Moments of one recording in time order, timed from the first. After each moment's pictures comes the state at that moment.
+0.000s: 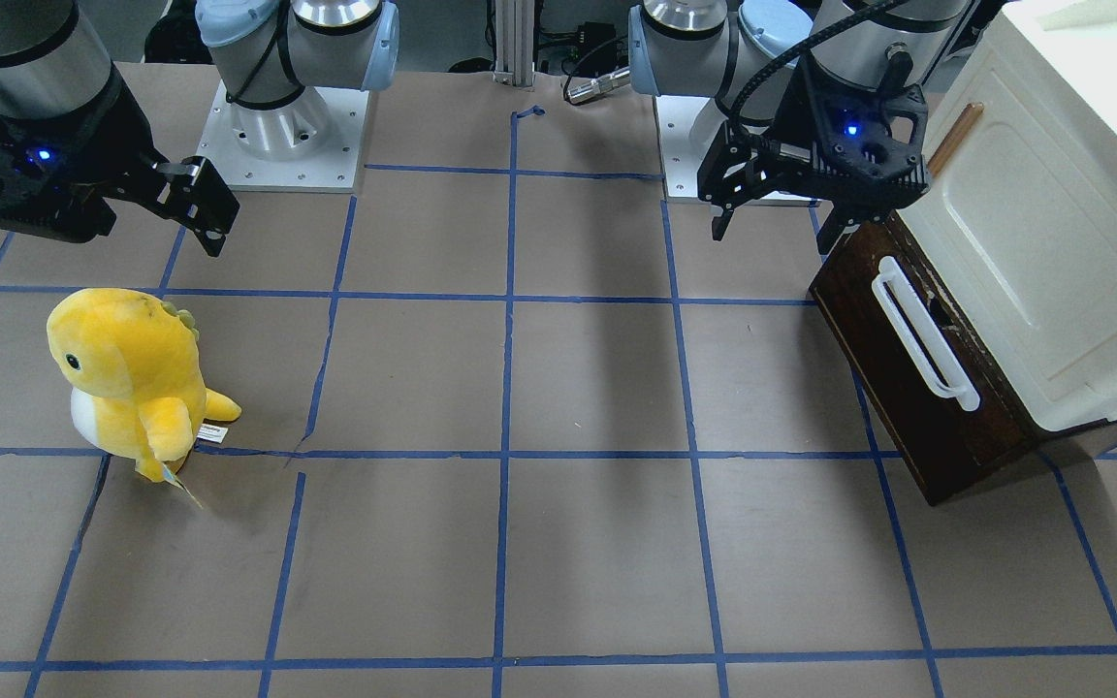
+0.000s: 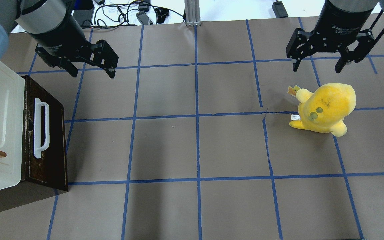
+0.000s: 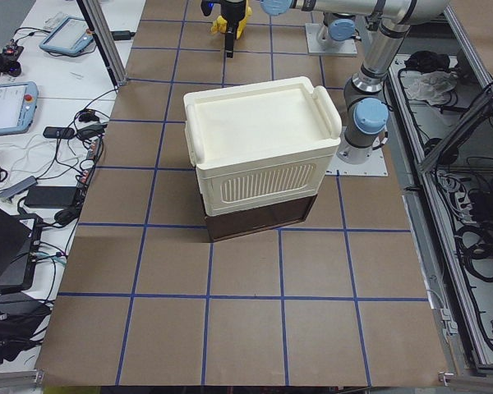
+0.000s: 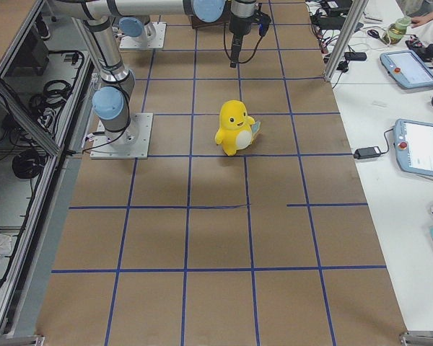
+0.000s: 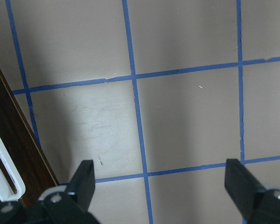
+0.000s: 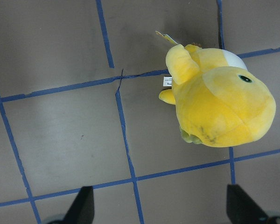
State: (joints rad) left arm -1.59 -1.55 -1.53 -1.57 1.54 0.09; right arm 1.51 -1.53 1.48 -1.44 -1.63 0.11
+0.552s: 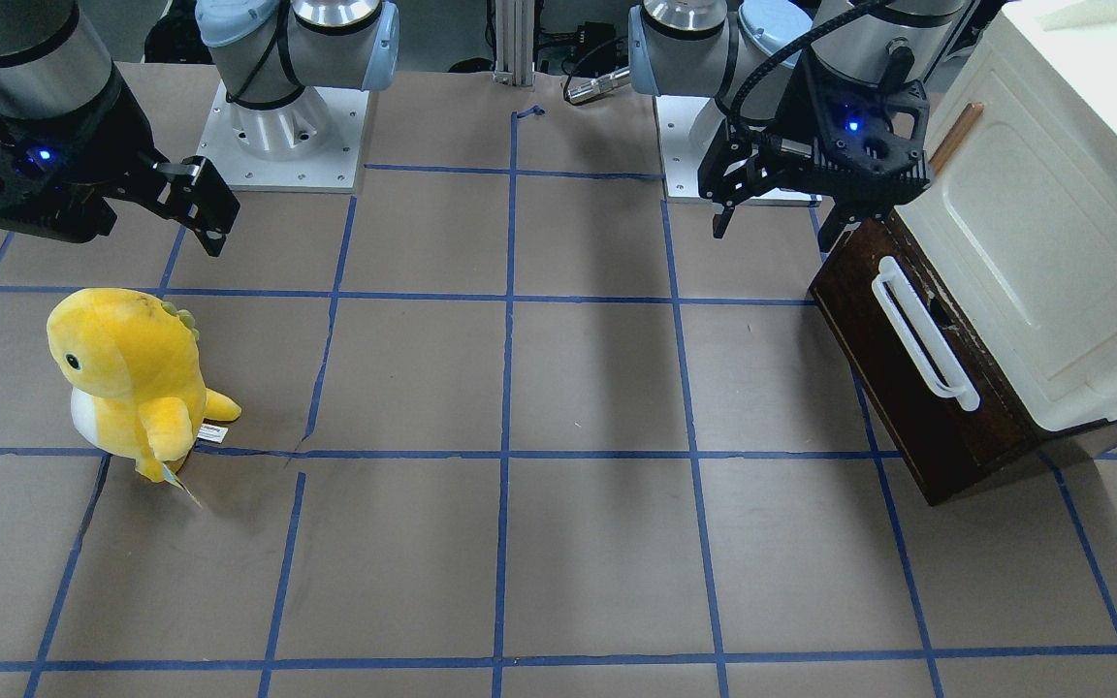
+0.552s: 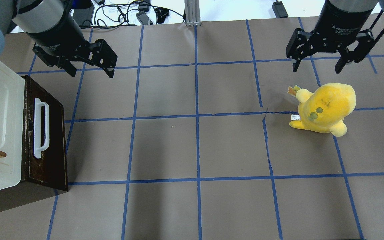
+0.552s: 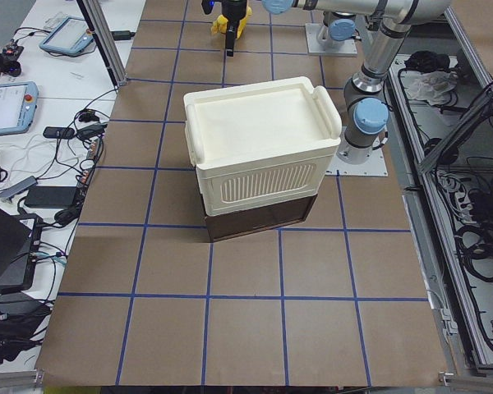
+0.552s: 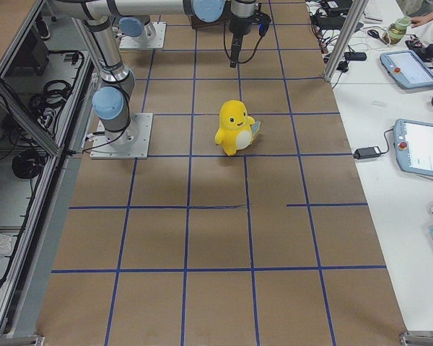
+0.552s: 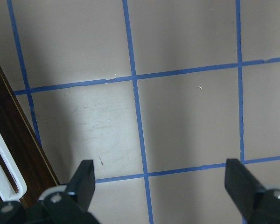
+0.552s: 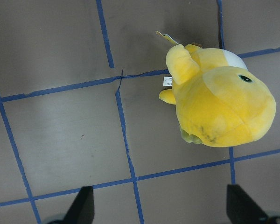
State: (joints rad) left arm -1.59 -1.54 -1.53 -1.57 1.54 0.08; right arm 1.51 -1.53 1.48 -1.44 -1.63 0.11
